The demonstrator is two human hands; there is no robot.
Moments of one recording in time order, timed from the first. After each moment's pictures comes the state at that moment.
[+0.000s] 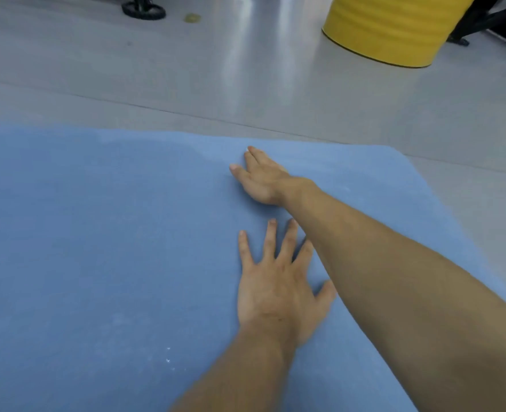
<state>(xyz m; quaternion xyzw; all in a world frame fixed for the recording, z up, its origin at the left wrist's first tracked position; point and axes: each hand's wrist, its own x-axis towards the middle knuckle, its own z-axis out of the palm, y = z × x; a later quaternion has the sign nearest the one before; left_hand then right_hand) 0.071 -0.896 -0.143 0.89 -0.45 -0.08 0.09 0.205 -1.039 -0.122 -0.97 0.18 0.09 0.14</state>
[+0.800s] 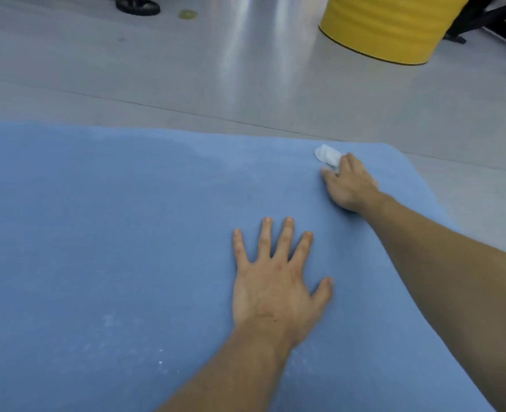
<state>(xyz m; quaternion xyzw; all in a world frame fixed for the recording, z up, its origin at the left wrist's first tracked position) 0.068 -0.896 -0.140 0.89 -0.43 -0.08 0.08 0.113 -1.164 -0.135 -0.91 0.39 0.00 0.11</state>
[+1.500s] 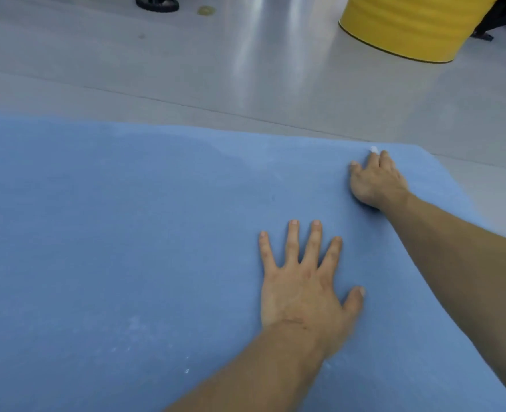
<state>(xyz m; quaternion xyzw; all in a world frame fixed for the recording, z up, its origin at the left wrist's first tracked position) 0.073 -0.894 -0.140 0.88 -0.45 -0.10 0.08 0.133 -1.170 -0.143 -0.89 0.45 -0.01 0.09</state>
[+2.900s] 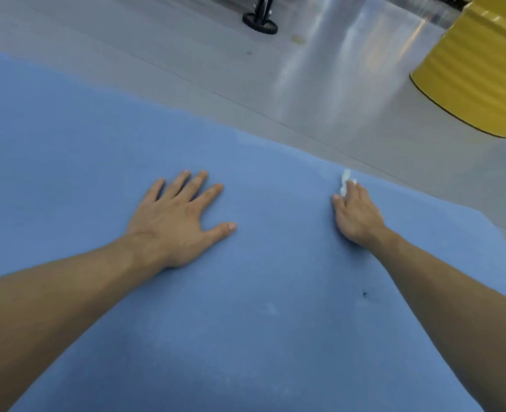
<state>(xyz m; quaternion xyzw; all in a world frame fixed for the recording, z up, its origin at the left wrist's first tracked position) 0.292 -0.624 -0.145 0.95 -0.29 -0.07 0.08 0.221 -0.974 -0.138 -0.95 0.28 -0.02 0.10</state>
